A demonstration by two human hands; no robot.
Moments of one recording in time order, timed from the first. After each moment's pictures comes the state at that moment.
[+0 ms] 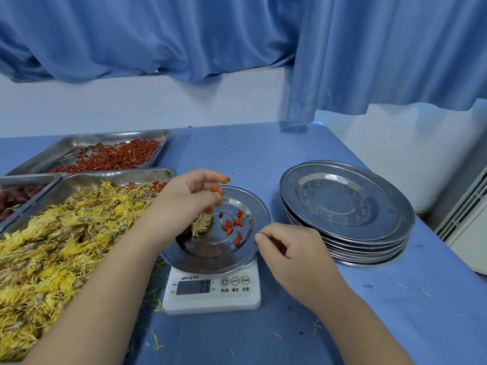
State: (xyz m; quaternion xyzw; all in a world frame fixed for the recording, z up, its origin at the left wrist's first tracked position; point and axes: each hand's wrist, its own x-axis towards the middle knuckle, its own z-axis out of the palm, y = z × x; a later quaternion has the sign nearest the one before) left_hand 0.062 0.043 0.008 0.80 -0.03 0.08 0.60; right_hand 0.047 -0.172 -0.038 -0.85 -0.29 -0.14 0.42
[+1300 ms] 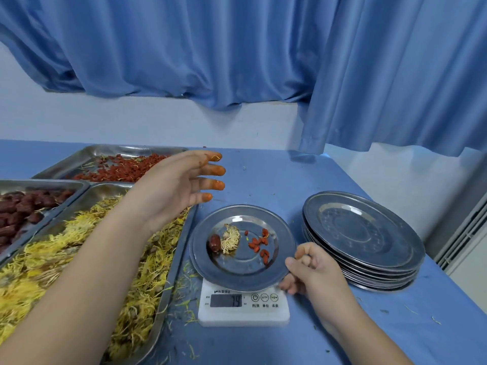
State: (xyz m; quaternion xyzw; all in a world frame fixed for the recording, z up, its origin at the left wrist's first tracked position) left_hand 0.042 0.104 0.069 0.64 -0.07 0.06 0.77; right_hand 0.044 -0.155 -0.046 -0.68 -0.07 0.09 0.73
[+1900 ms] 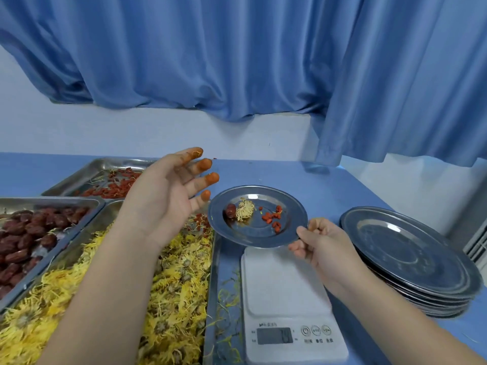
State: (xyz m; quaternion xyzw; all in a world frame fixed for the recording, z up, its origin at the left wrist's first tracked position) left_hand 0.040 0.160 0.076 0.49 -0.02 0.13 0.86; right_hand 0.100 -0.085 -0.009 -0.64 -0.03 0.06 0.76
